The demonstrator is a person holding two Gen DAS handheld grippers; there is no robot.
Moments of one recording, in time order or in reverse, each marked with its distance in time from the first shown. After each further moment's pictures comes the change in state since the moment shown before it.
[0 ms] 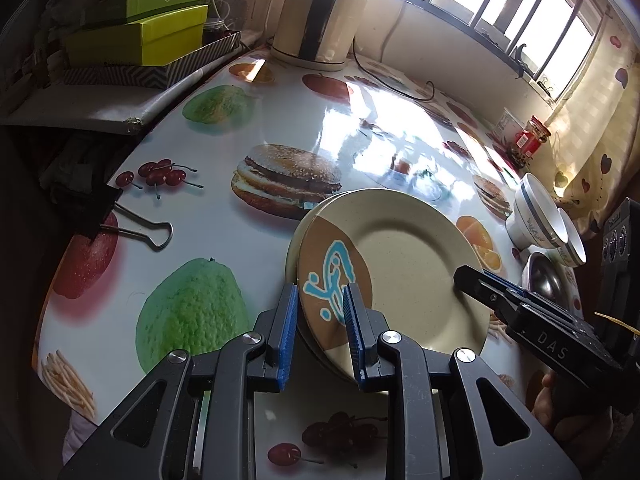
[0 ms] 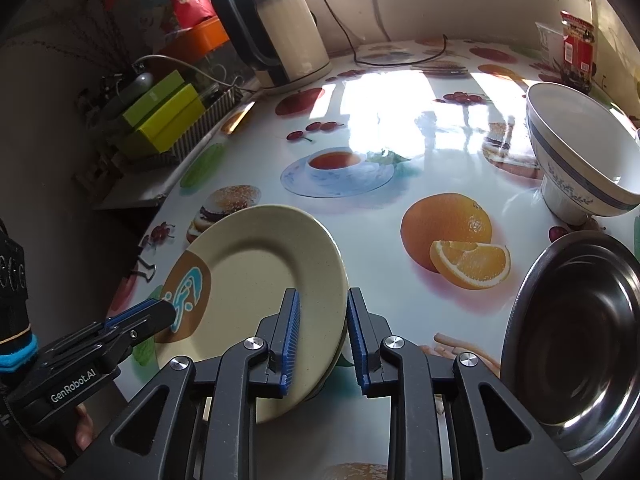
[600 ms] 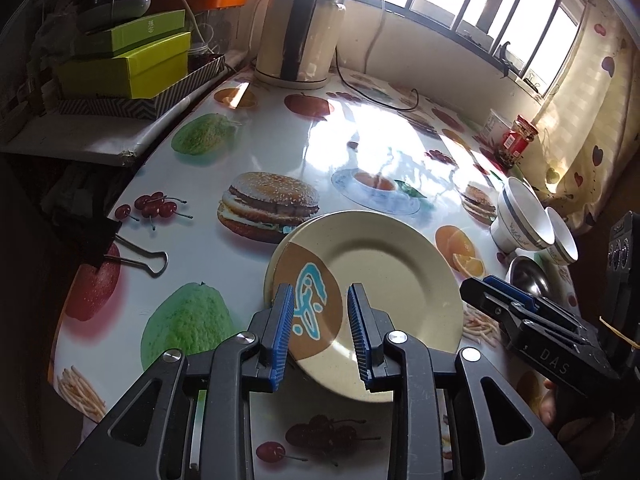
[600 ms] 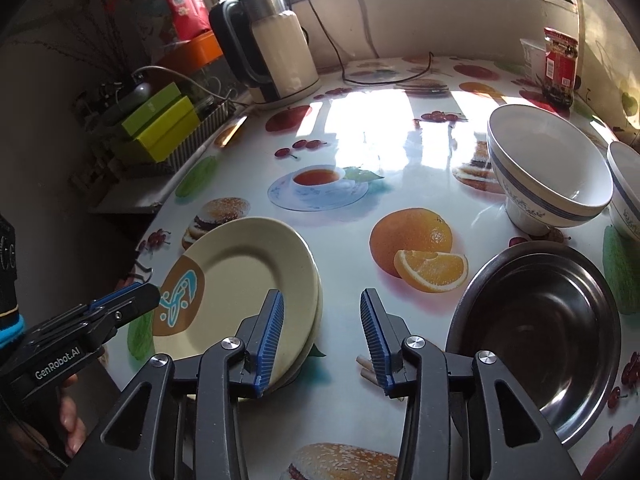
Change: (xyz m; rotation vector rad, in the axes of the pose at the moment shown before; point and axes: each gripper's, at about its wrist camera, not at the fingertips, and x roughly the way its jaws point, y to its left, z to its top) left arm -0.018 -0.022 0.012 0.059 -0.041 0.003; right arm -0.030 -0.011 -0.001 -0.022 -0.046 -0.043
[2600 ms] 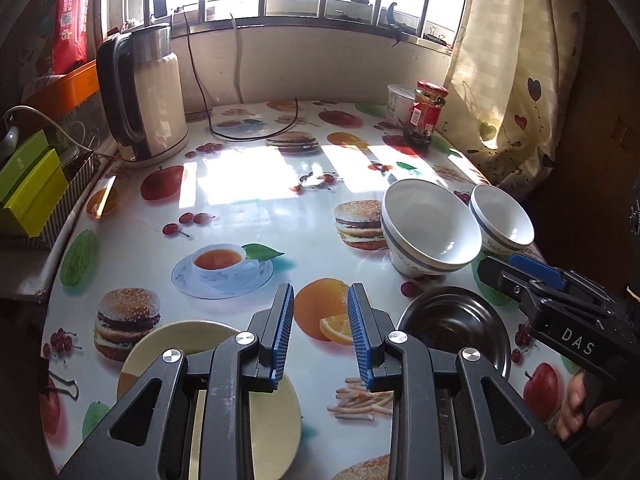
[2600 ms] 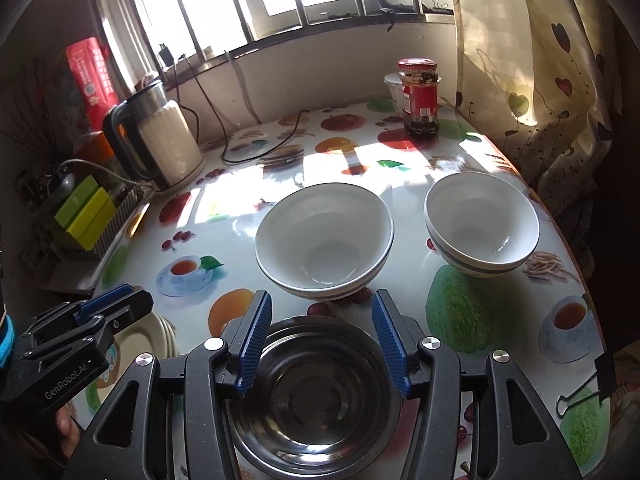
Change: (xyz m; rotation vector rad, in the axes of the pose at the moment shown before) left arm 0.032 -0.155 0.048 0.320 -0.034 -0.089; right arm -0.087 -0.111 0.028 0.166 -0.165 -0.238
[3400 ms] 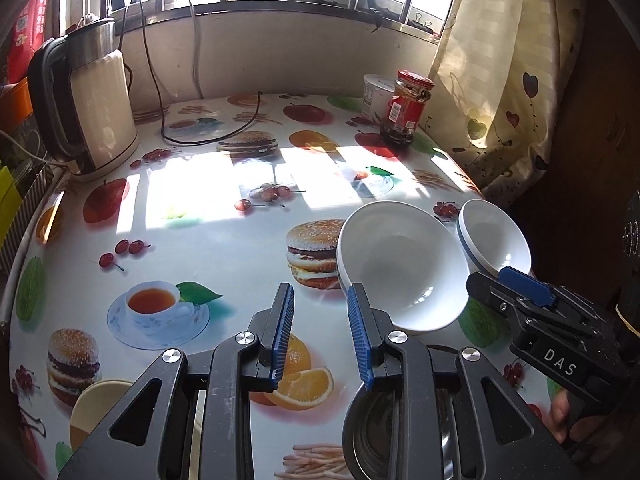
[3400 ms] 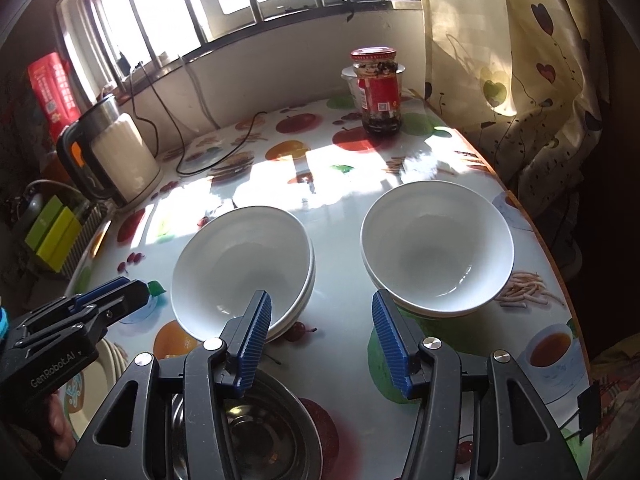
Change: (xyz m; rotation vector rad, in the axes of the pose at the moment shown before) left arm 0.056 -0.033 0.040 0.012 0.043 -0.076; right arm 0.032 -0.050 0.026 0.049 0.022 -0.055
